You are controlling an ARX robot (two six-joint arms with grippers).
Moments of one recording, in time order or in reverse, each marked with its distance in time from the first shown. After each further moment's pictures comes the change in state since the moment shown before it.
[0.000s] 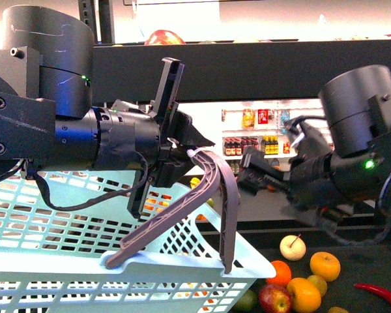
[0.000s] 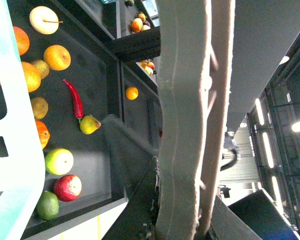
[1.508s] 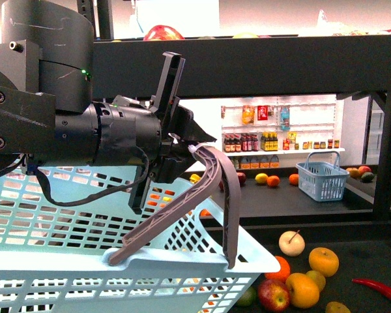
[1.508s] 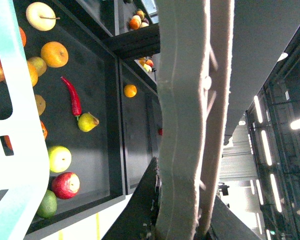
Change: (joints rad) left arm -0.002 0.000 0.000 0.000 0.001 -0.003; right arm -0.187 -1.403 -1.196 0.119 0.148 -0.424
